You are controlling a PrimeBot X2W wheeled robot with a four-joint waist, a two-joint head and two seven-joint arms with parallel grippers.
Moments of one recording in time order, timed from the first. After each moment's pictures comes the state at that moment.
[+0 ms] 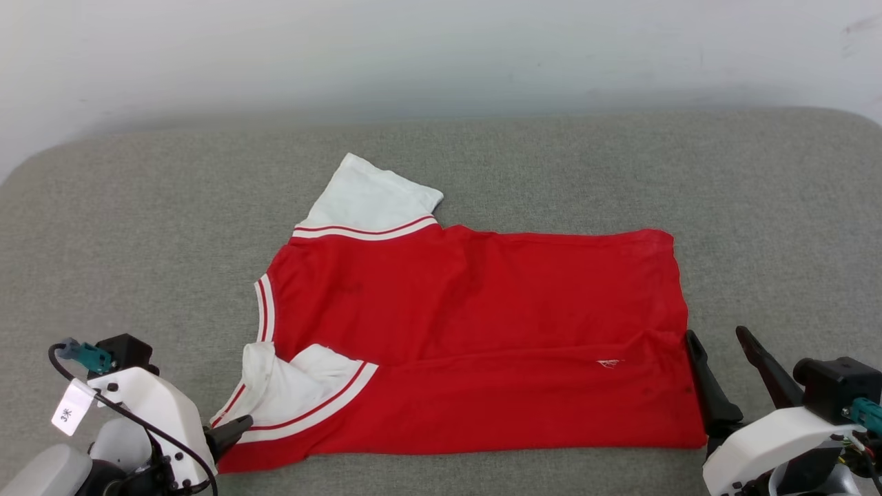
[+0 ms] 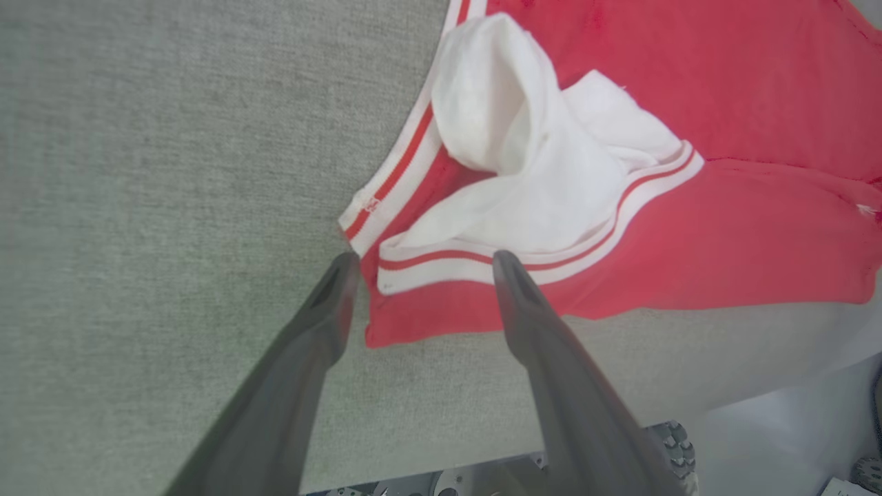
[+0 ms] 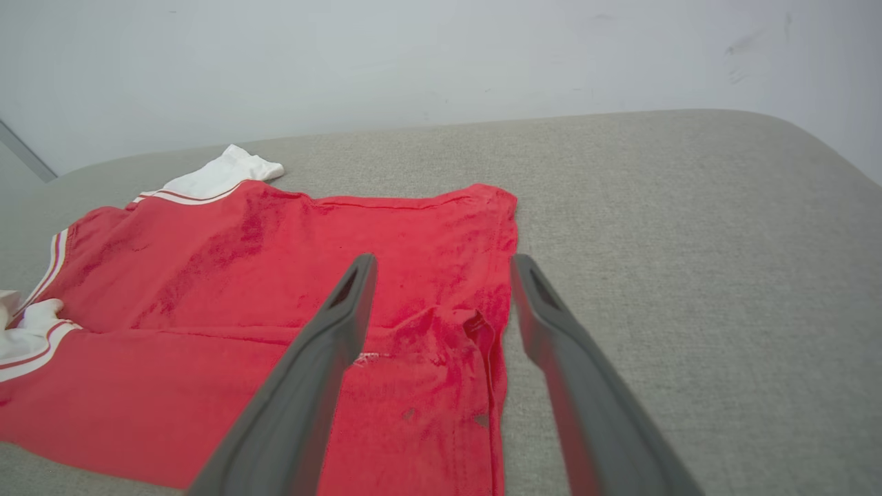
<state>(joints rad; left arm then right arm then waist) -0.19 0.77 -0.51 0.05 -1.24 0.25 0.53 0.05 -0.09 -0.05 -0.07 0.22 0.13 0.11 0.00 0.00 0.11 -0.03</state>
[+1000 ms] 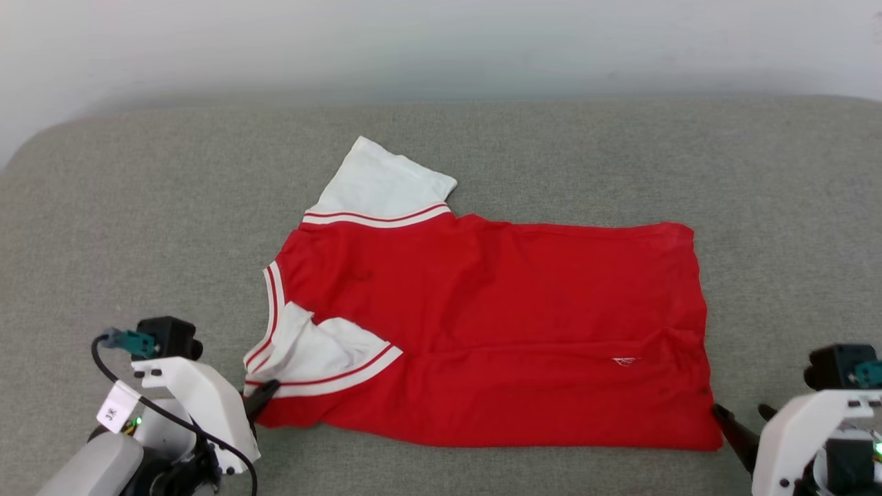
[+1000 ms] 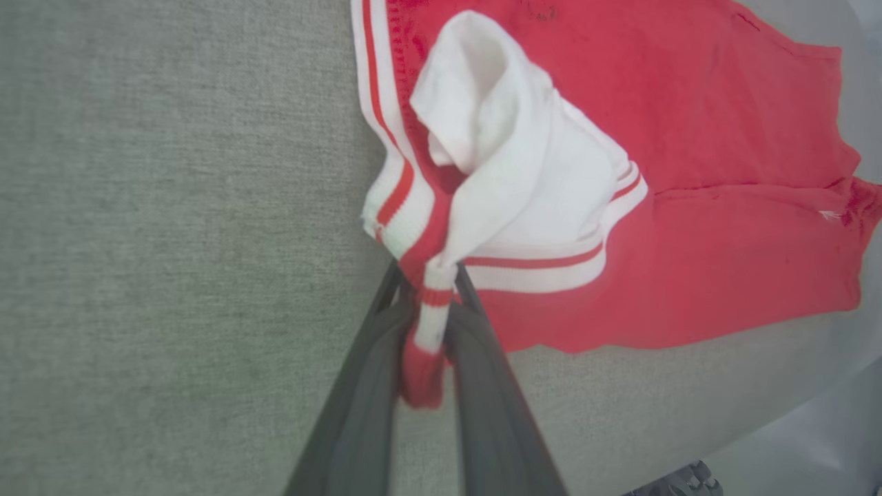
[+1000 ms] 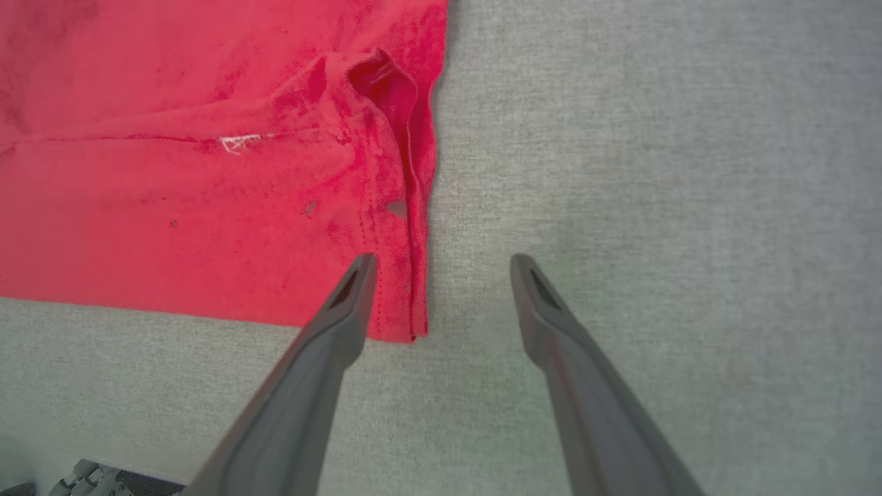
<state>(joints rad) -0.25 0.66 -0.56 0.13 -1.14 0.14 0.39 0.04 -0.16 -0.15 -0.07 0.34 0.13 0.73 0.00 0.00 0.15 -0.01</state>
